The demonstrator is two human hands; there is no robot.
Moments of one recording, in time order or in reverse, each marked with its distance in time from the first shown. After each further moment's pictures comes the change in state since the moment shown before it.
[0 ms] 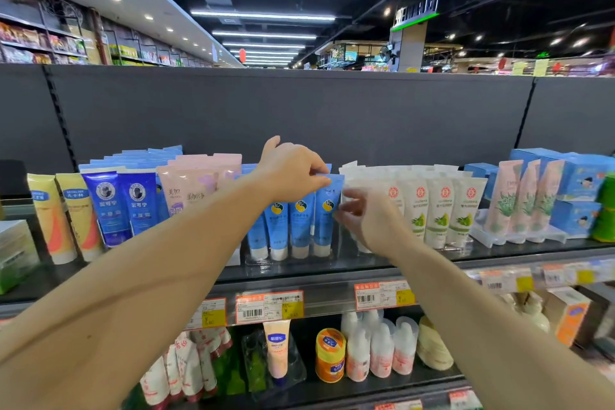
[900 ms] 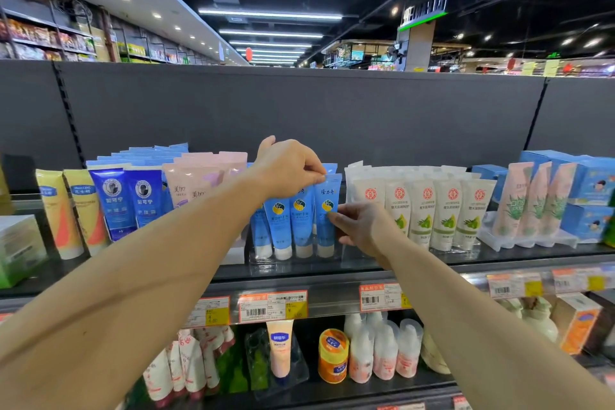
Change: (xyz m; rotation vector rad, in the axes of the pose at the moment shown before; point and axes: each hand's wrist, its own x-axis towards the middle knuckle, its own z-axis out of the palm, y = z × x) left_hand -0.003 -0.012 -0.004 -0.123 0.005 -0.050; right_hand 0.016 0.008 0.019 0.283 -0.166 0.252
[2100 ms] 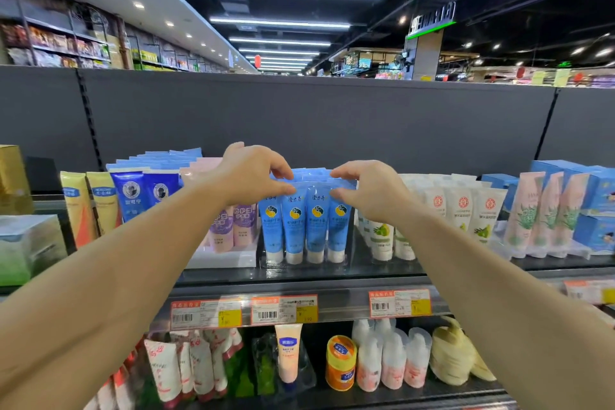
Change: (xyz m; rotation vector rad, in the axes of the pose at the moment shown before) left_hand -0.035 -0.044 -0.036 0.085 0.024 -0.059; right_hand 0.002 -0.059 -0.019 -0.652 0.198 -0.437
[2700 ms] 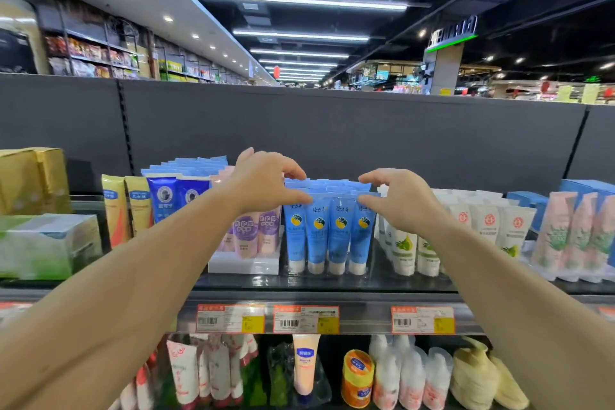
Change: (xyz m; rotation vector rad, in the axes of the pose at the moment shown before) left_hand -0.012 -0.015 -0.009 -0.001 0.048 -0.043; right_hand 0.001 -0.003 -0.006 0.023 0.061 0.034
